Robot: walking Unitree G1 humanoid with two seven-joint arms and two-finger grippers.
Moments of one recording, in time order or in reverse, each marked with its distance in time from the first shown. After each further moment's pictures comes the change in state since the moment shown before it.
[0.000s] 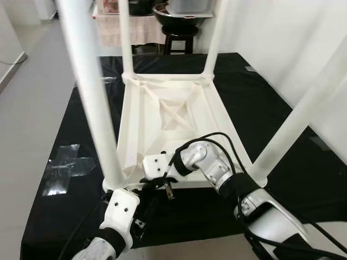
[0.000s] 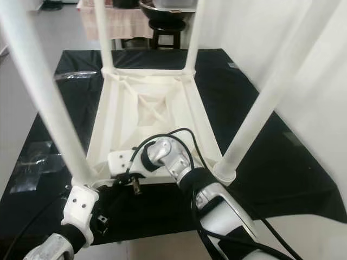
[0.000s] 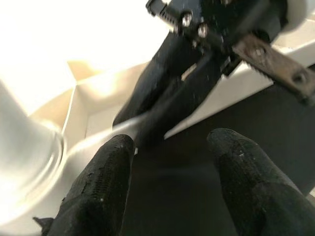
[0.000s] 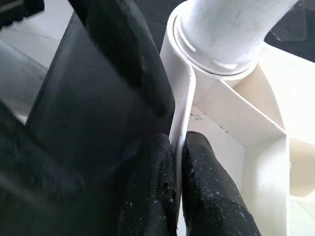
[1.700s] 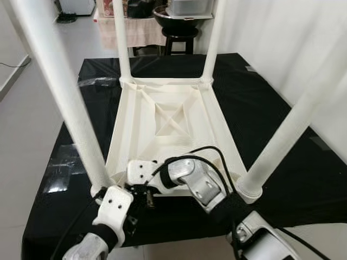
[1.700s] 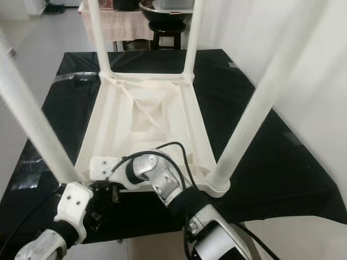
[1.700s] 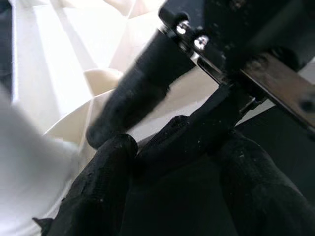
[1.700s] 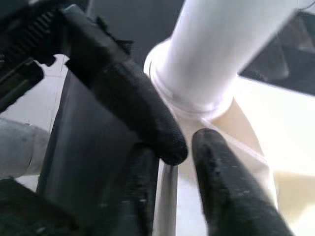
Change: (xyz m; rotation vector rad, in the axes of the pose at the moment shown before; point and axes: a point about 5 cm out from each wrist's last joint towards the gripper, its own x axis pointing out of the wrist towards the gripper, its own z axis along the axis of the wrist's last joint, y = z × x) left arm 0.000 0.013 -0.004 0.055 0.015 0.012; right arm 0.024 0.016 0.023 0.136 -0.047 -0.154
